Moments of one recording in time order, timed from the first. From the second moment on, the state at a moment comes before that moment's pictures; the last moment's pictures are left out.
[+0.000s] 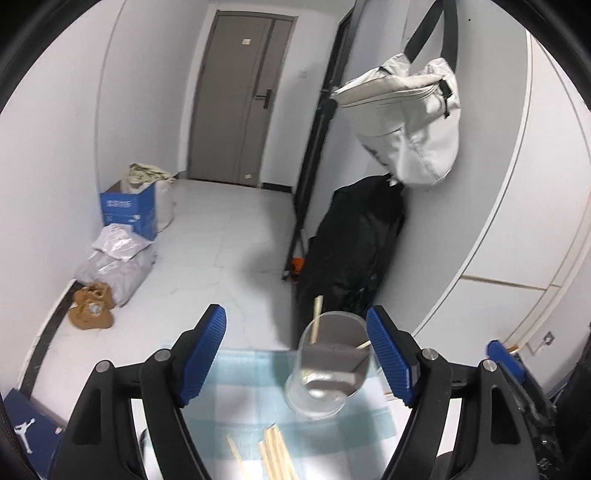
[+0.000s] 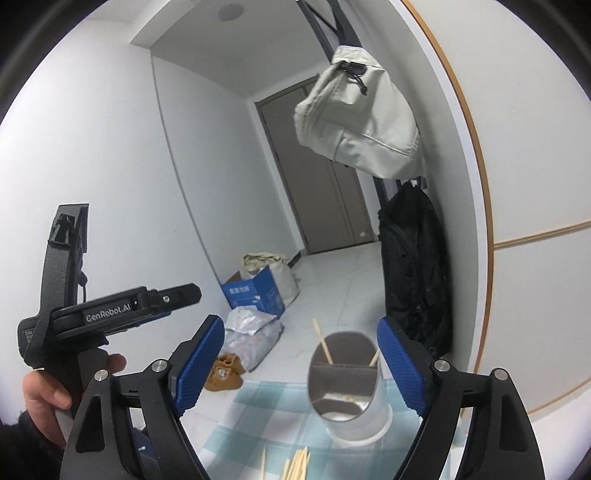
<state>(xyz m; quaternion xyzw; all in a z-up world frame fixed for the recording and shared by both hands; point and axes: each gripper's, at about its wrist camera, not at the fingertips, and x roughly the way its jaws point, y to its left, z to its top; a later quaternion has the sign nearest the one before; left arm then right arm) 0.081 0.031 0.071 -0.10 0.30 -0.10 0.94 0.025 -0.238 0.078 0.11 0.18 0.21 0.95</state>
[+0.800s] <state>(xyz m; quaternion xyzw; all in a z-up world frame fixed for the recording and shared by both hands) 0.069 0.079 -0.097 -0.12 0.44 -0.04 0.89 0.023 -0.208 -0.076 0.06 0.30 0.21 0.93</state>
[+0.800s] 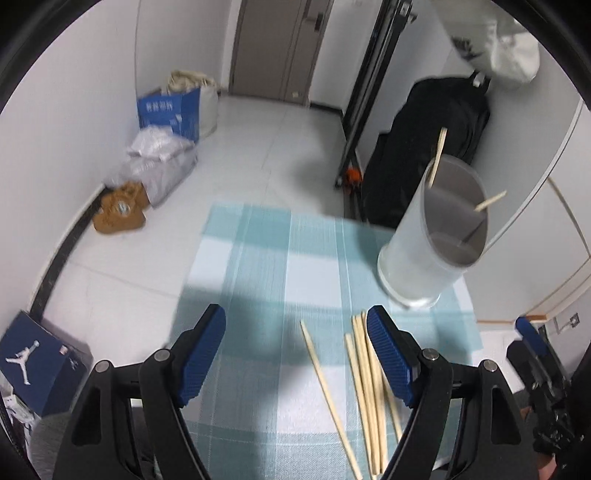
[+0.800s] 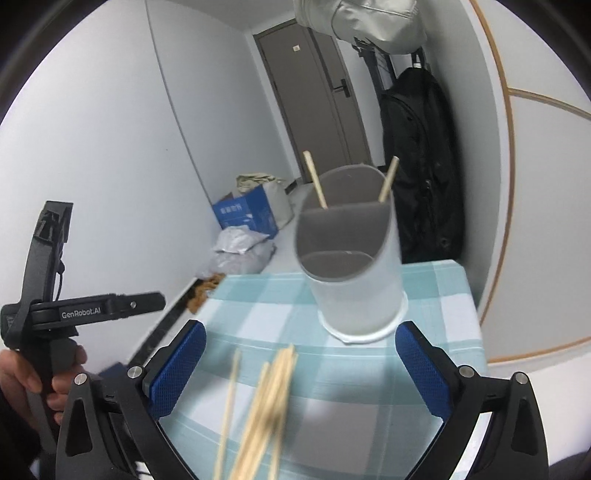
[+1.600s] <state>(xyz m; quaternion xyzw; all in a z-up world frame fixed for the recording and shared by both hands) 0.099 0.063 -0.169 -0.10 0.58 -0.05 0.81 0.058 -0.222 -0.099 0.16 0.36 0.22 0.89</state>
